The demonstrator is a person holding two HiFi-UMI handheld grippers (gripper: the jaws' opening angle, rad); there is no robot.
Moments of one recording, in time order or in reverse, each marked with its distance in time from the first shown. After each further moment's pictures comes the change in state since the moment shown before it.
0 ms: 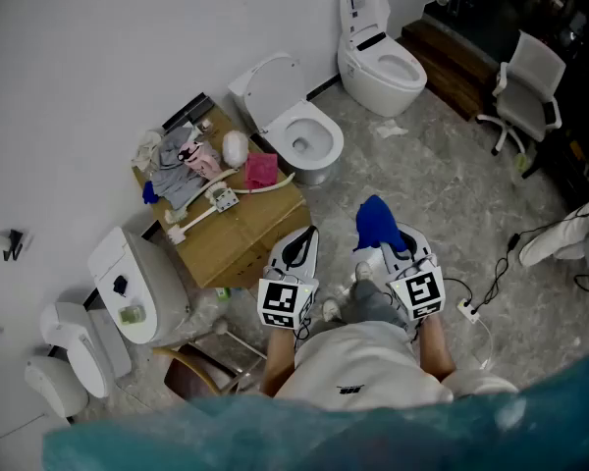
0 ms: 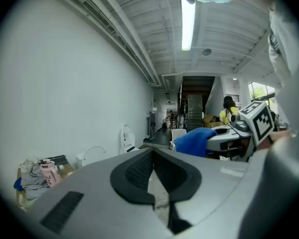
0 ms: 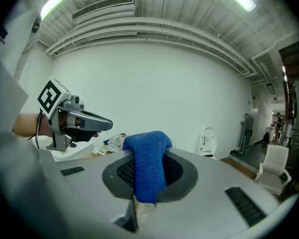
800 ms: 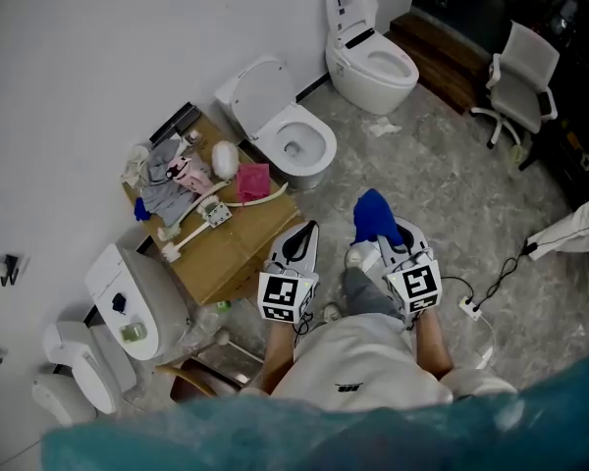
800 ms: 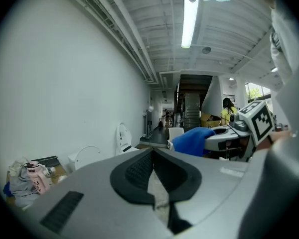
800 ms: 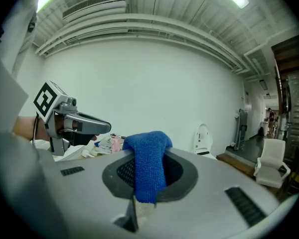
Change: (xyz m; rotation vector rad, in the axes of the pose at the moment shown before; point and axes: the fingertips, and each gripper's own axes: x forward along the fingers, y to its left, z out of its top) left arm 0.062 0.026 -0.008 0.000 0.018 -0.052; right arm 0.049 -0.039 -0.012 0.050 0.009 -0.059
